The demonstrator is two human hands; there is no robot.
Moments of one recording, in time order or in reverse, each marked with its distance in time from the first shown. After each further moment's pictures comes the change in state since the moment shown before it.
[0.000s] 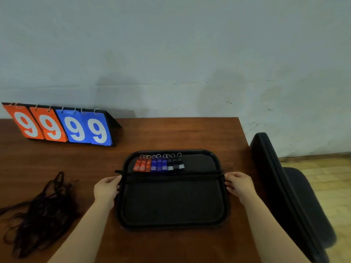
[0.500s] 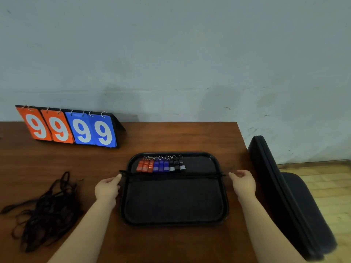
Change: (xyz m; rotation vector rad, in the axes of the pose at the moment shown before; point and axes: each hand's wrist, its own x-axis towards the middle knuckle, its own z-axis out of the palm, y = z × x) left_hand -0.014 0.005 -0.012 -0.070 0.025 -0.028; right_hand -0.018 -0.005 -0.002 -0.174 0.242 -0.168
